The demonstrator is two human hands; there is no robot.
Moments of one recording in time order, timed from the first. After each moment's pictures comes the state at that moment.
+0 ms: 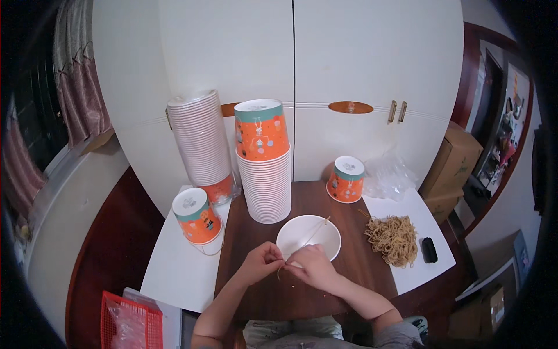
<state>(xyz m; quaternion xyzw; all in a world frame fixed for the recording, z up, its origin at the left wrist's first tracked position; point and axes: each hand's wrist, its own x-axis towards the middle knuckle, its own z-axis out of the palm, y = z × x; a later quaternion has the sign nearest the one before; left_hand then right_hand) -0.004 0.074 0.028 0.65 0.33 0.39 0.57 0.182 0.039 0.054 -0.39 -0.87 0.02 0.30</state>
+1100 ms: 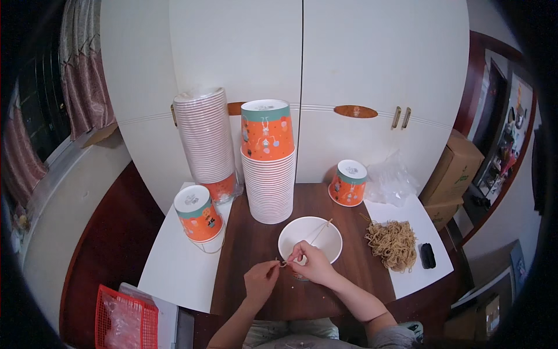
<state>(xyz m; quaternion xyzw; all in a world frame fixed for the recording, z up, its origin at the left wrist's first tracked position) 0.020 0.030 0.000 0.68 0.50 0.52 0.10 0.176 0.055 0.051 -0.42 -0.76 0.31 0.40</state>
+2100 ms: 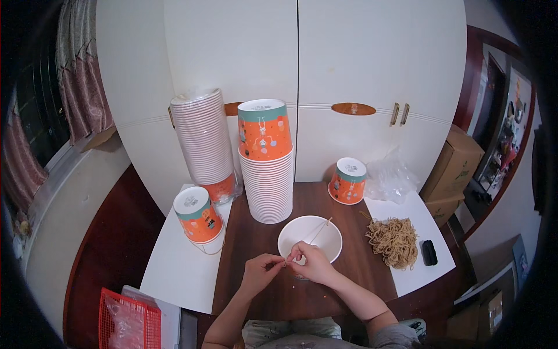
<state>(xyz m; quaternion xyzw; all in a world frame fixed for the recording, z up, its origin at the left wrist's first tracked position) 0.008 0.049 0.021 0.69 0.42 0.49 0.33 0.178 0.059 0.047 -0.39 -0.78 0.27 0.41</state>
